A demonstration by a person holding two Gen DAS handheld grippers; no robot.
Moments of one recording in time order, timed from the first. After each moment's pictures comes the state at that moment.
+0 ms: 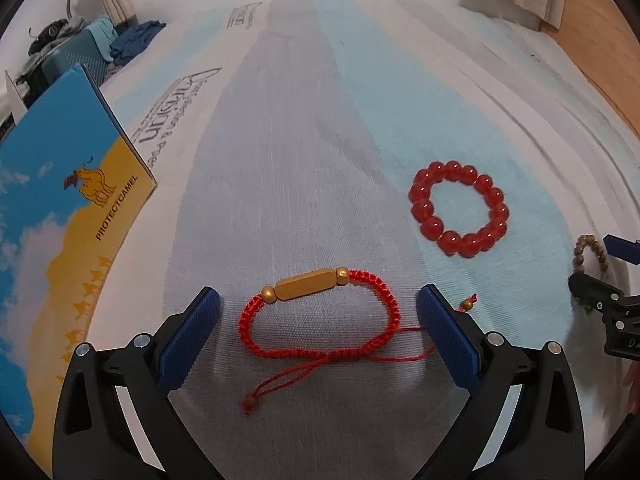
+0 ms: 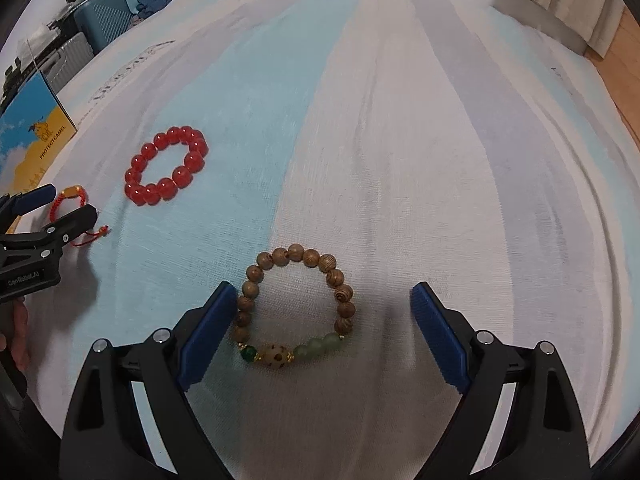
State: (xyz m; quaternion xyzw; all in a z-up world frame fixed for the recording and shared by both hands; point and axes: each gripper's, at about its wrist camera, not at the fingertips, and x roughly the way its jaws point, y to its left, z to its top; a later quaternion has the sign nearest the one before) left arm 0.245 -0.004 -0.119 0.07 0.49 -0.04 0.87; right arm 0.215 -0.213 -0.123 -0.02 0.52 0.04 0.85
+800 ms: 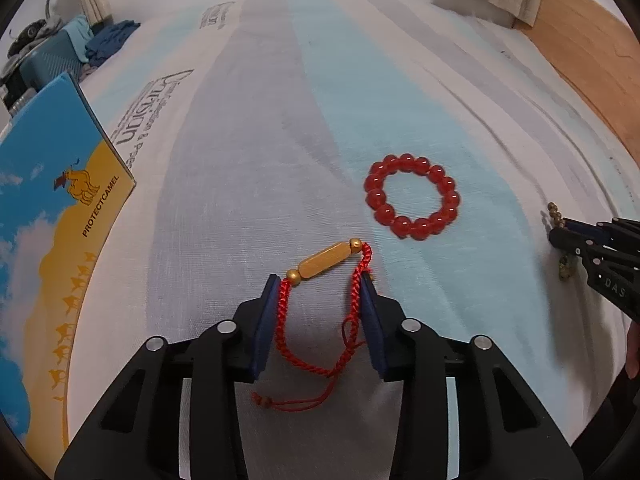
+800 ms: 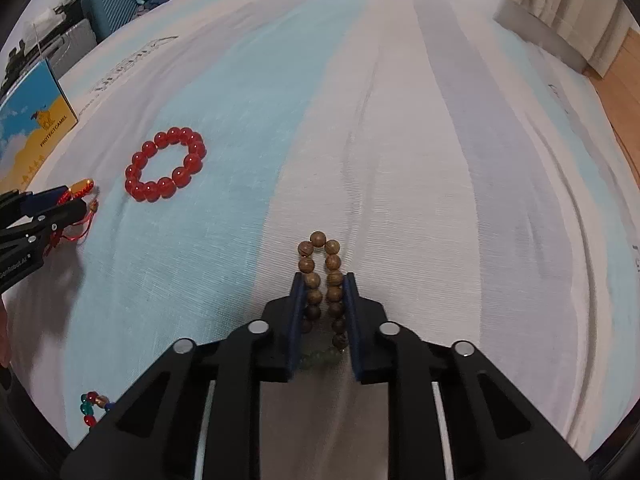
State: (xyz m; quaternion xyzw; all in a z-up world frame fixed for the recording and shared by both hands) left arm 0.230 -0.011 -0.104 0.06 0.50 -0.10 0.86; right arm 0.210 -0.215 -0.106 -0.05 0.51 0.03 0.86
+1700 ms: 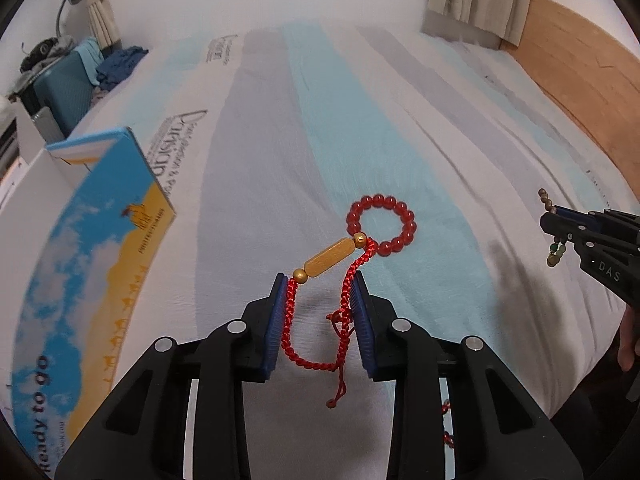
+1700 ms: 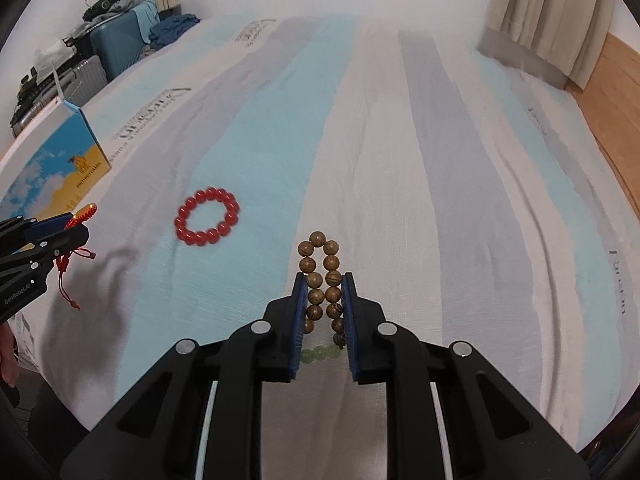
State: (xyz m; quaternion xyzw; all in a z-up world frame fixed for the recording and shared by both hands) left arm 0.189 -0.003 -0.033 0.05 0.46 -0.10 0.88; right arm 0.178 -0.209 -0.030 -0.04 0.46 0.03 0.89
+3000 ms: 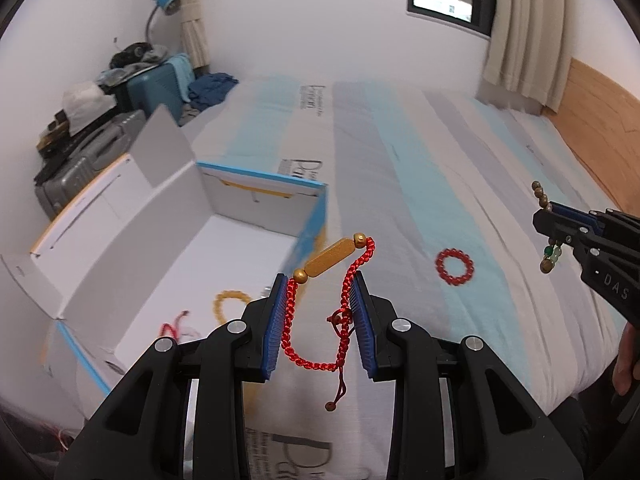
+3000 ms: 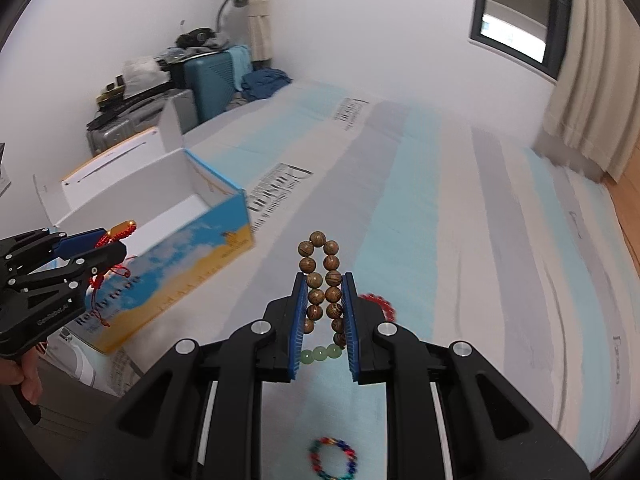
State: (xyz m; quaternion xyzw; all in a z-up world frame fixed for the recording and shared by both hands) left arm 0.119 0.136 0.086 0.01 0.39 -0.01 0.92; right arm 0.142 -0.035 0.099 -0.08 0.35 0.13 0.92
